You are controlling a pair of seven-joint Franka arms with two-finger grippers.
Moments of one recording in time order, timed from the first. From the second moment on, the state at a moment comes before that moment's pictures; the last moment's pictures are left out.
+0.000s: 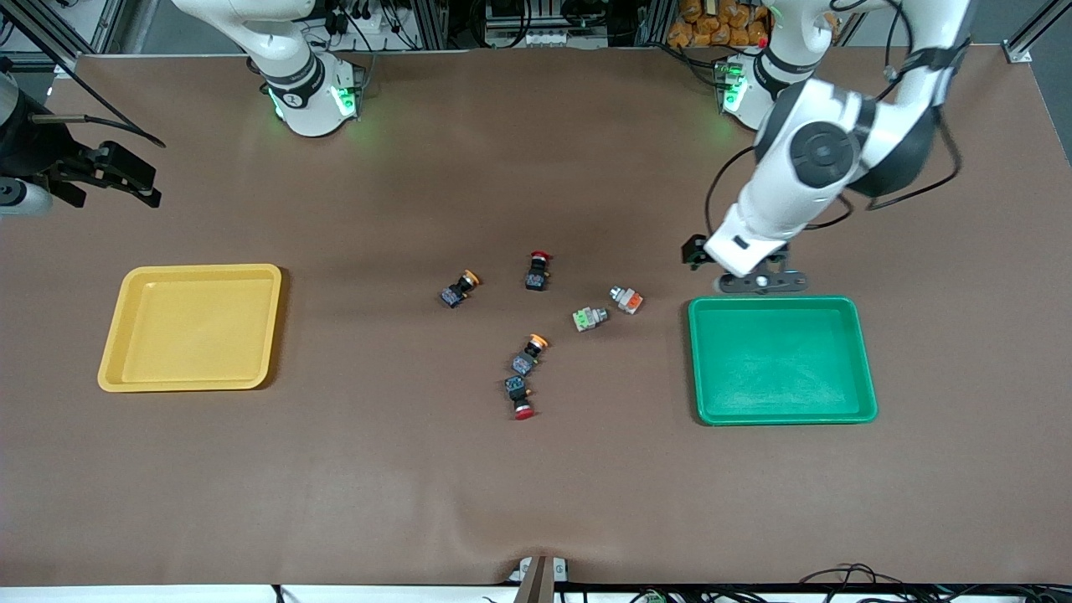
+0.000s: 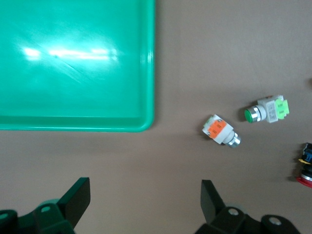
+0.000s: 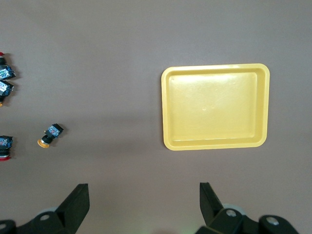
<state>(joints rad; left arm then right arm) -0.02 0.12 -0.44 -2.10 0.01 2.16 -0.47 -0.05 -0.07 0.09 -1.59 0.00 1.49 0.05</state>
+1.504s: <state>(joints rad) -0.20 0.54 -0.45 -2.00 0.23 2.40 -0.41 -0.05 -0.06 0.09 -1.59 0.00 1.50 0.05</state>
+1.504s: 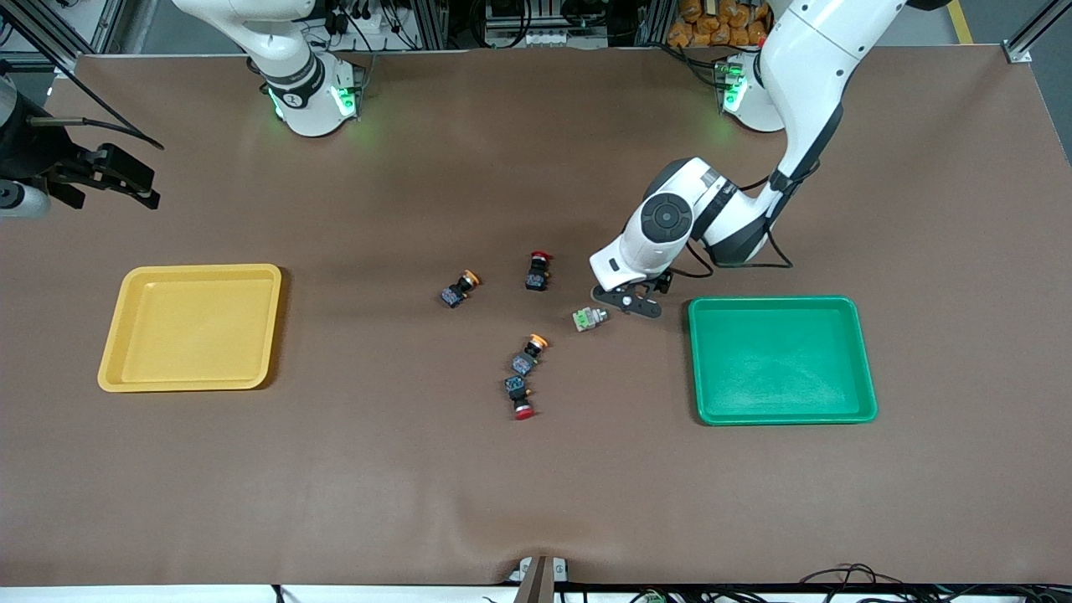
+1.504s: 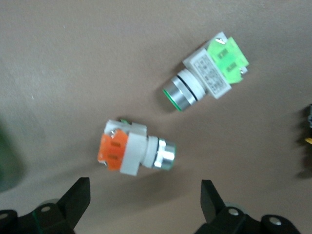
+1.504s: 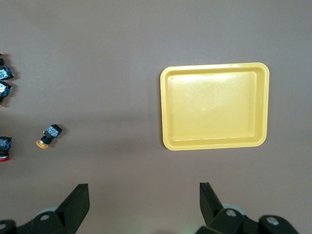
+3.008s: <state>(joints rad) -0.11 0.53 -0.44 -1.94 0.28 2.34 -0.42 -0.10 0.24 0.10 -1.58 0.04 1.48 0.45</state>
